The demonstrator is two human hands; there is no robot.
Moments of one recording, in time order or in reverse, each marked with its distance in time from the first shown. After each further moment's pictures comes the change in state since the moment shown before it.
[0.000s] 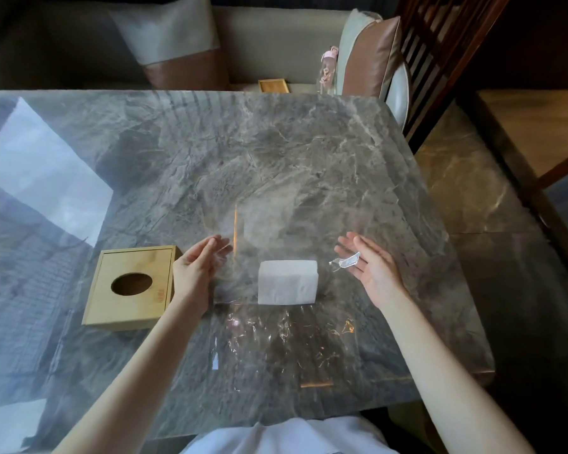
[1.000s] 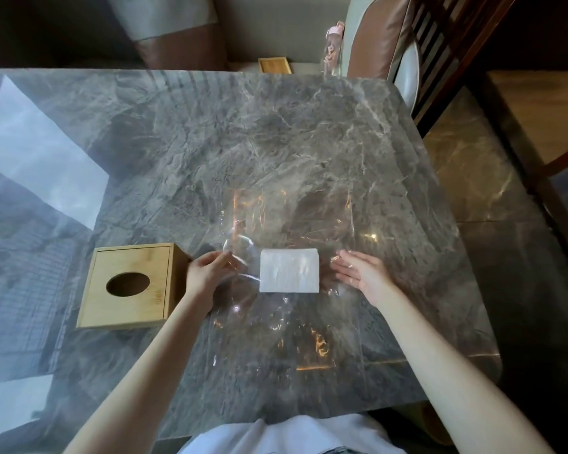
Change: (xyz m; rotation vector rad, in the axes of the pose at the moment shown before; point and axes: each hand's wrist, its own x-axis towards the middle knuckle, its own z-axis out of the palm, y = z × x) left_hand 0.024 -0.033 -0.012 0.338 0.025 -0.211; right_hand 0.023 0.030 -0.006 -0.186 0.036 0.247
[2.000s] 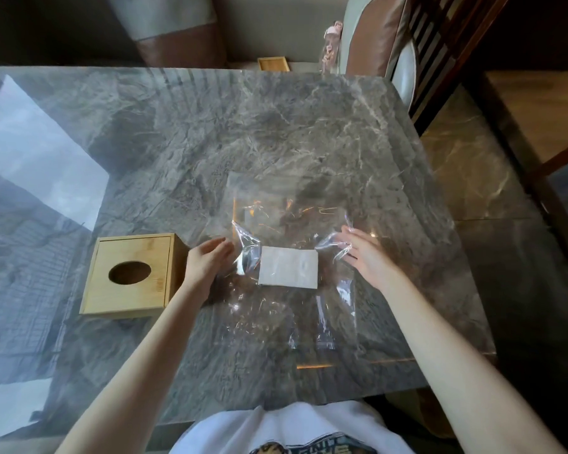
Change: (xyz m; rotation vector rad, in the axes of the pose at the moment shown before) left_hand -0.007 0.010 0.001 0.015 -0.035 0.039; right_hand 0.000 -0.019 0.007 0.000 -0.047 -0.053
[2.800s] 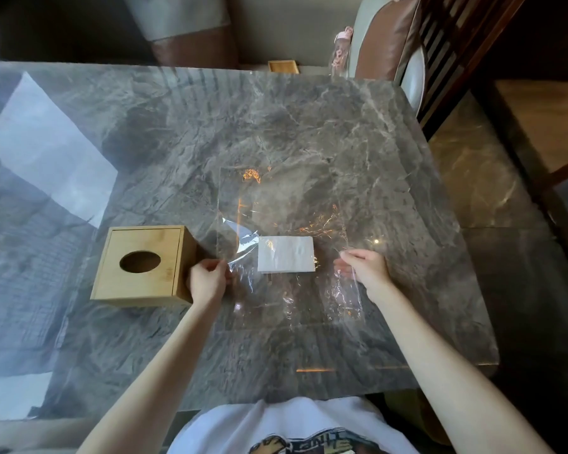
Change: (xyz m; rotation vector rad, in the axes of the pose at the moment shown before) left_hand -0.025 -0.028 -0.006 0.178 0.257 -0.064; right_hand -0.016 0.027 0.001 -0.329 0.148 -0.050
